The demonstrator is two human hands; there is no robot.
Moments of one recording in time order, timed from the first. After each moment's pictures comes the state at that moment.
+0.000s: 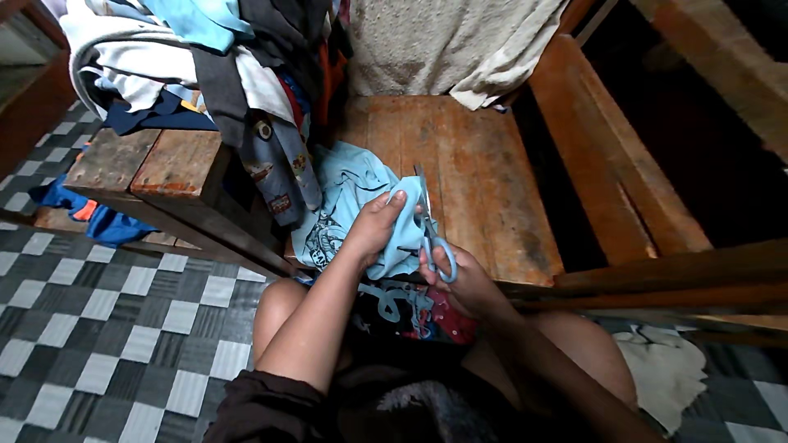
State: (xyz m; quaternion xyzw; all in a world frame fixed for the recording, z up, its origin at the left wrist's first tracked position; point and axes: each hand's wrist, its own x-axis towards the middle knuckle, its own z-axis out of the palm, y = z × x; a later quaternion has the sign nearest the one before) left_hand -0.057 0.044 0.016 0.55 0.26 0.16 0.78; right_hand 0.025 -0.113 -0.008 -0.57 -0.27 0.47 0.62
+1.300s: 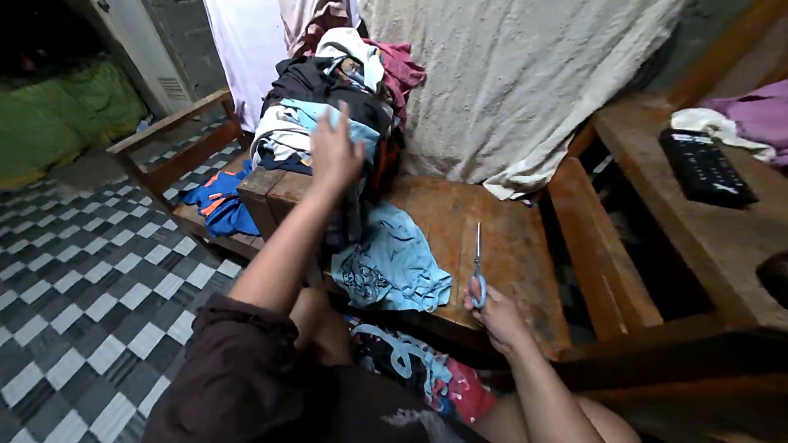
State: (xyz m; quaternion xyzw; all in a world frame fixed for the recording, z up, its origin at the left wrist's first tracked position) left_hand -0.110 0.122 0.202 0.85 0.39 0.35 0.07; right_hand 0.069 -0.135 -0.003 -0.69 -0.23 0.36 0.58
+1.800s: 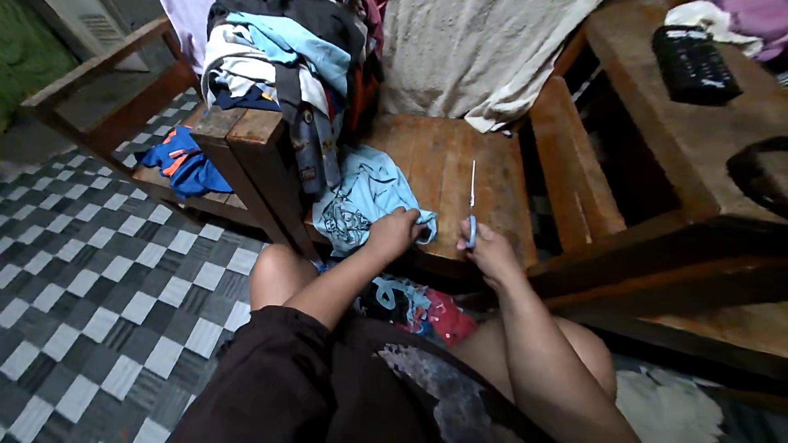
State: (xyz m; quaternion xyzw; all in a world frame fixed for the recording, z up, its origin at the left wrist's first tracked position) left_hand -0.058 -0.023 0.010 0.91 0.30 0.02 0.28; right_hand 0.079 -0.158 -0.003 -0.77 -0.26 0.32 0.49
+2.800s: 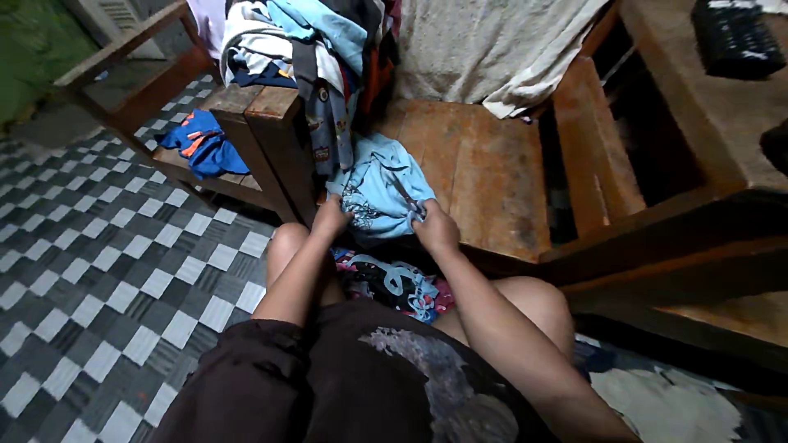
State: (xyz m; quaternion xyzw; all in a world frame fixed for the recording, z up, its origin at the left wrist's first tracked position) left_hand -0.167 0.027 0.002 0.75 0.56 0.03 0.36; right_hand 0.023 -0.094 -0.029 -0.85 -0.41 0.20 0.25
